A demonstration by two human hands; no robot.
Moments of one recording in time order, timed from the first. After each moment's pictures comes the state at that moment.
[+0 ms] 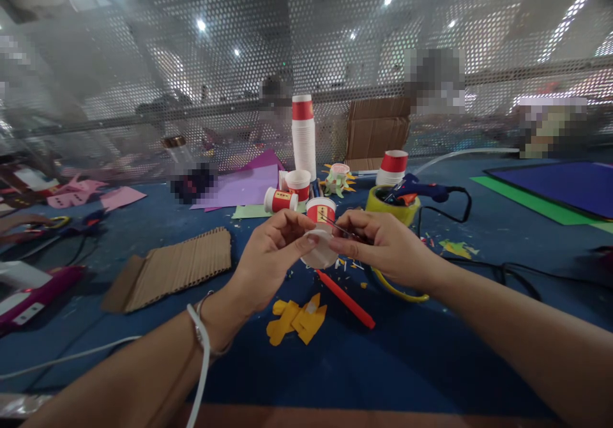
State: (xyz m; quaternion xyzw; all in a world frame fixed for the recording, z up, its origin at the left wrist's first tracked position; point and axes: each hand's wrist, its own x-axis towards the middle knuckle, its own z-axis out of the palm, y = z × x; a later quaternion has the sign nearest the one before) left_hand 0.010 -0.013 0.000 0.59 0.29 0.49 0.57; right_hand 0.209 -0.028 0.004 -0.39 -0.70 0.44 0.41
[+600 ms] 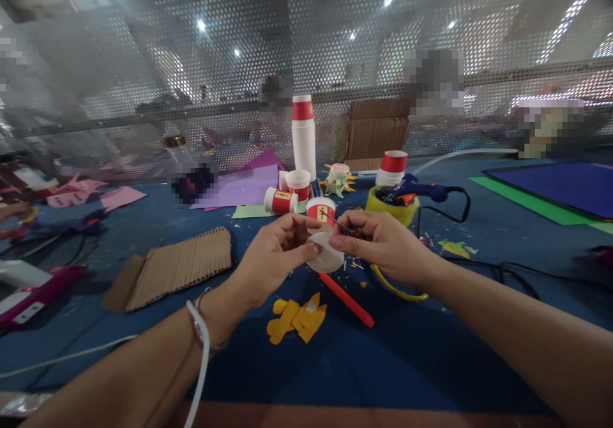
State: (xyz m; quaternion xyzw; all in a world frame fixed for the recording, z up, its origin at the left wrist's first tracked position) left_hand 0.007 -0.012 0.002 0.62 0.35 0.41 0.57; right_hand 0.209 -0.026 0.003 -0.38 -0.68 0.47 0.42
